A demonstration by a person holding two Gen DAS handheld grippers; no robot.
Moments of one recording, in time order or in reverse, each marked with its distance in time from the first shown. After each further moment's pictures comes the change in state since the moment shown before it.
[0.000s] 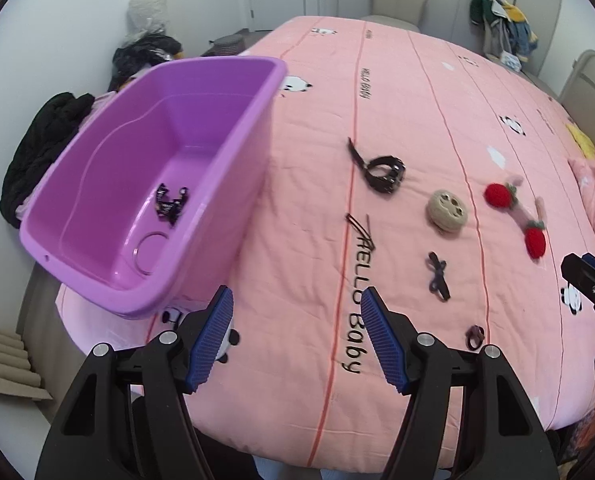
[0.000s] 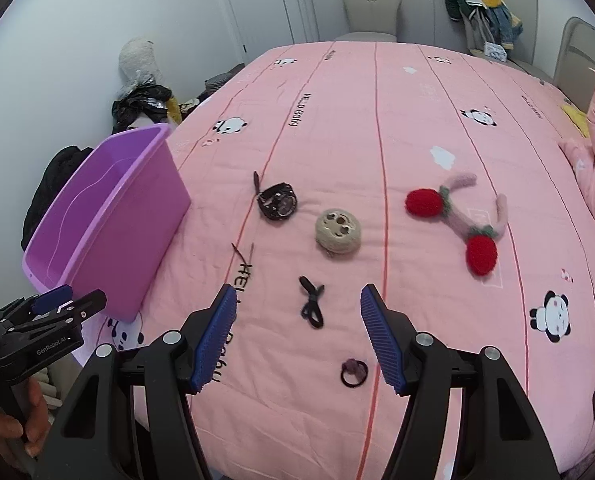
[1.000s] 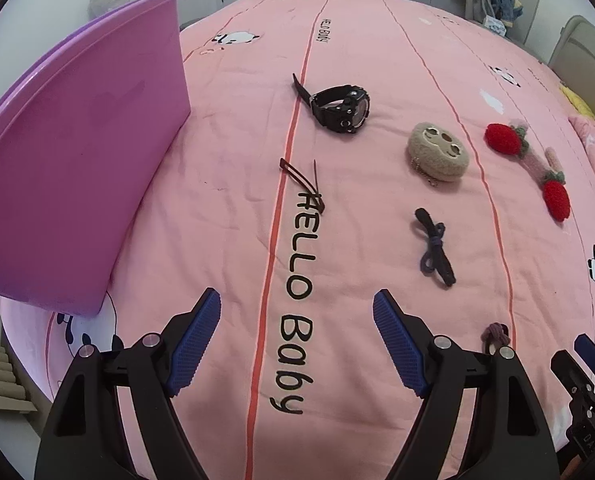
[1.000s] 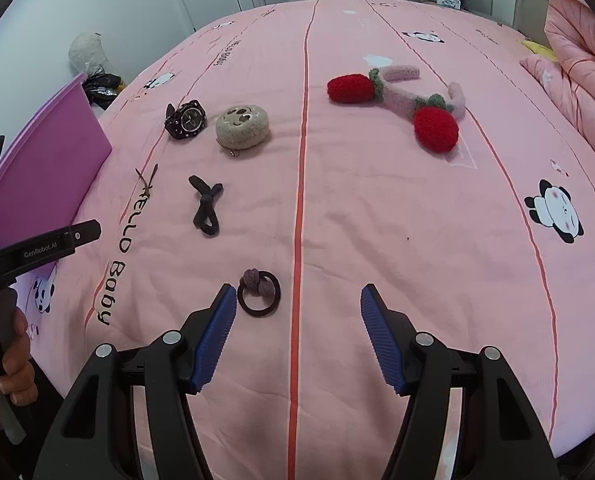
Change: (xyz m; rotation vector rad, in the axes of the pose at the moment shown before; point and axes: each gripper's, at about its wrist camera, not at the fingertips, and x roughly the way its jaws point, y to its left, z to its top) left arm 0.122 -0.068 -0.030 0.049 0.057 -0.027; right arm 0.086 -0.085 -0.112 0.110 0.081 -0.087
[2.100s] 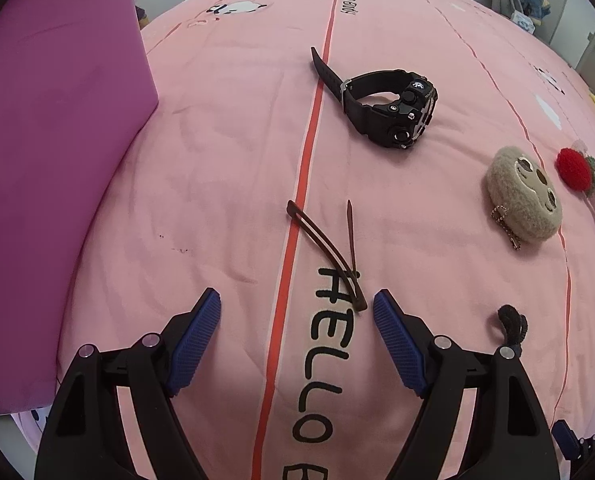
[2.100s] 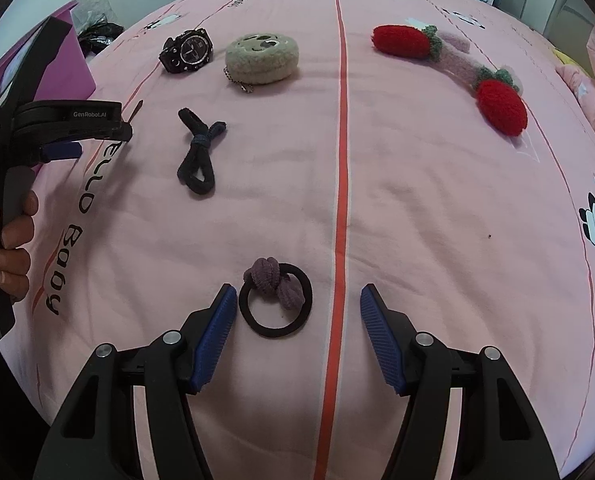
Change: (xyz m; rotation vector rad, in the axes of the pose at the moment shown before) left arm 0.104 0.004 0.061 -0.037 0.059 0.027; right arm 0.082 0.033 -0.002 -0.113 0.106 -0.050
